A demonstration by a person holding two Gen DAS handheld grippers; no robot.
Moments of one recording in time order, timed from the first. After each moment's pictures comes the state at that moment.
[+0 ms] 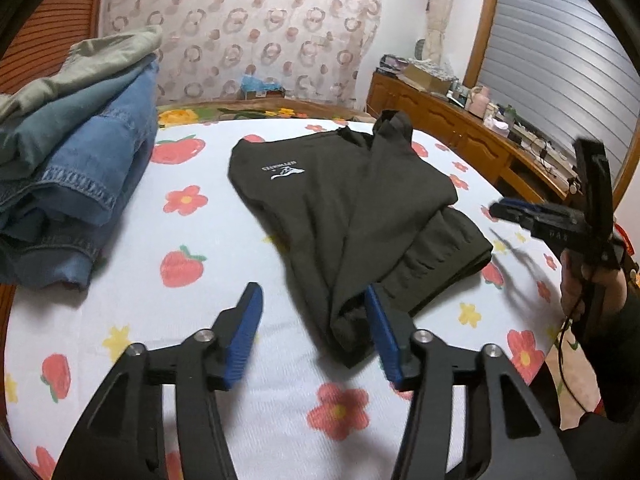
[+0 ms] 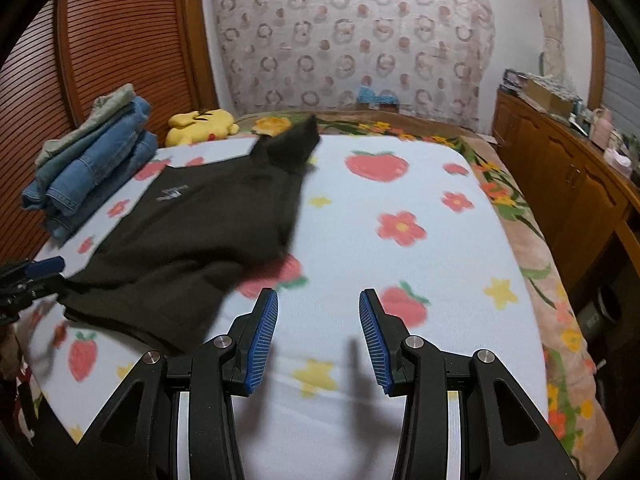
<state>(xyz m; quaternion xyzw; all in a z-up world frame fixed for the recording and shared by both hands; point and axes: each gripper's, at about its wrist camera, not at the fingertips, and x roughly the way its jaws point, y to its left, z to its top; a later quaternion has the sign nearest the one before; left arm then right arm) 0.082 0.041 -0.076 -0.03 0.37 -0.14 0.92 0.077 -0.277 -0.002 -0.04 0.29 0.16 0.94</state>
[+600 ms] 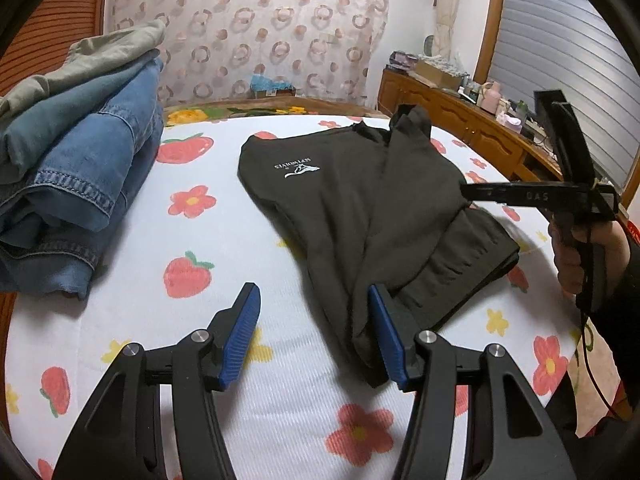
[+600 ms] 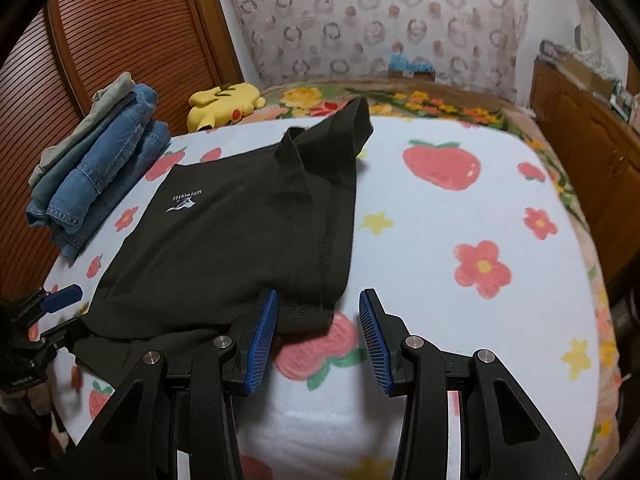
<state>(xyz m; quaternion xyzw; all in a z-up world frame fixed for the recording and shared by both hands) 0.097 0.045 -0.084 -0.03 0.37 -0.12 0.92 0.149 -0.250 -0.009 -0.01 0.37 0.21 0.90</state>
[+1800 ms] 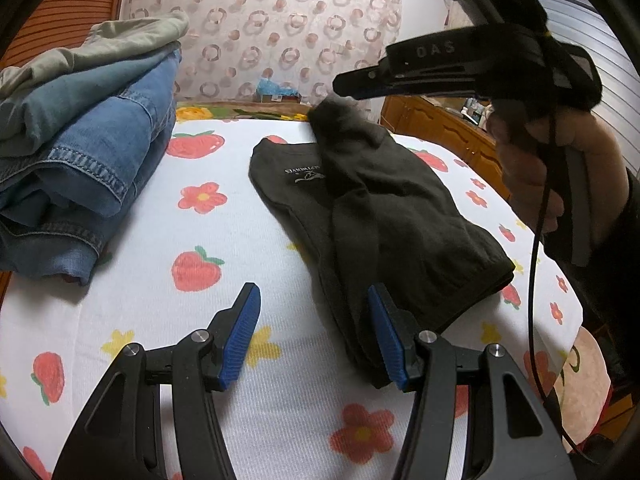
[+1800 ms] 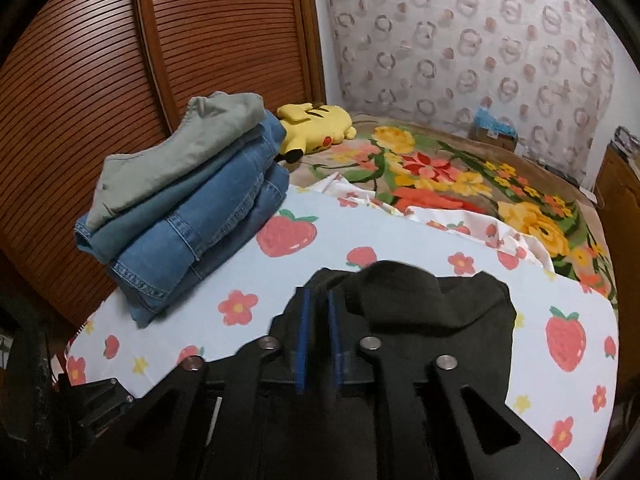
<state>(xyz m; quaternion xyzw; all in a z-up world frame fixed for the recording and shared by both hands) 0.092 0.056 -0.083 -0.07 0.36 -0.12 0.92 0.178 -0.109 0.045 -0.09 0.30 0.31 0.90</state>
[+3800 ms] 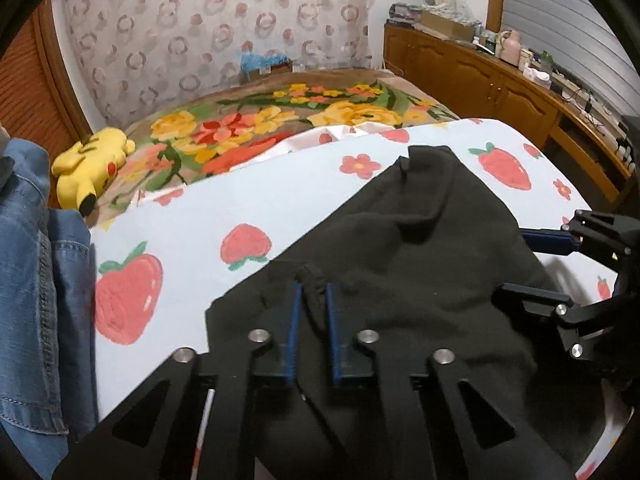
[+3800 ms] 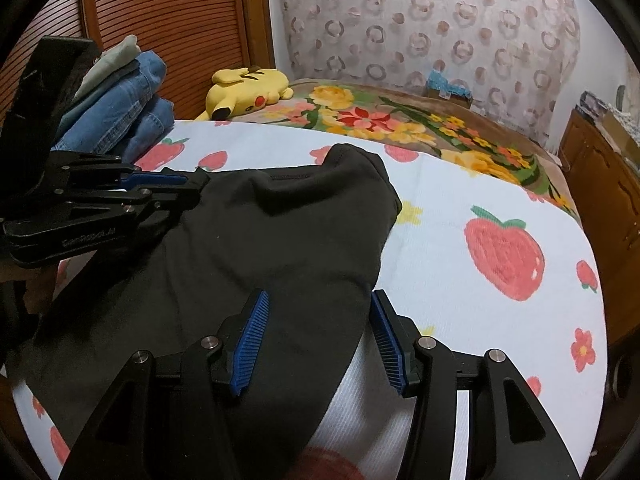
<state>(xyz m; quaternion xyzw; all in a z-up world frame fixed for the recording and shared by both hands) 0.284 0.006 -0.074 0.07 0.43 -0.11 0.89 0.229 -0.177 -0.030 -0.11 0.34 0.24 0.90</state>
